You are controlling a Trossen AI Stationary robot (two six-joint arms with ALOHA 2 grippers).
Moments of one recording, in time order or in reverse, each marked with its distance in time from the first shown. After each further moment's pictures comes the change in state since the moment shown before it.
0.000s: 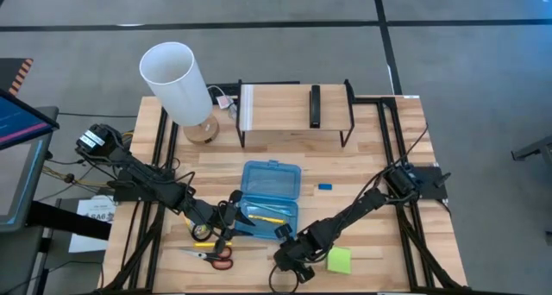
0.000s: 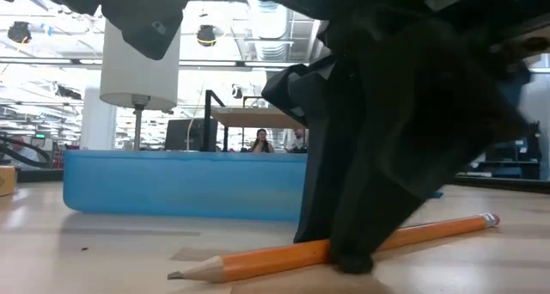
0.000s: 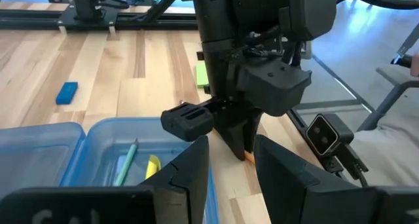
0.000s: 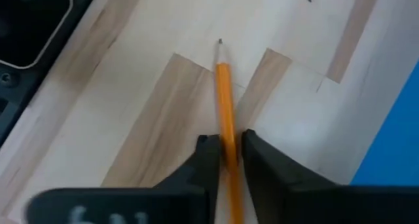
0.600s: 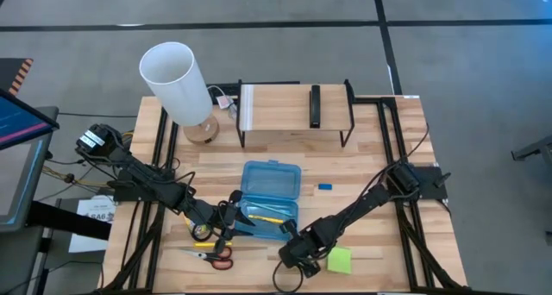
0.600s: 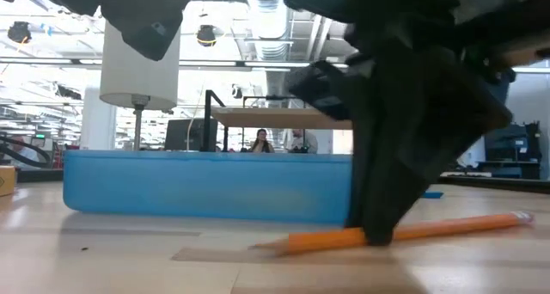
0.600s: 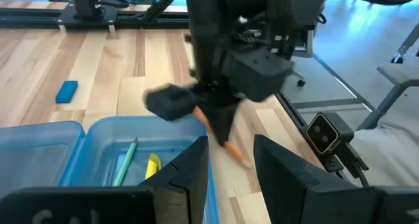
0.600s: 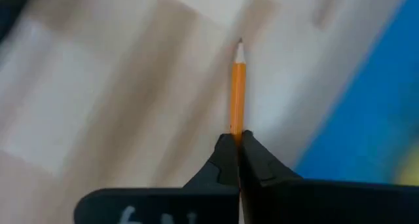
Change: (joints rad) left arm 0.000 0.000 0.000 -0.005 0.000 -0.001; right arm -0.005 -0.094 -0.018 -0.042 0.008 -0.011
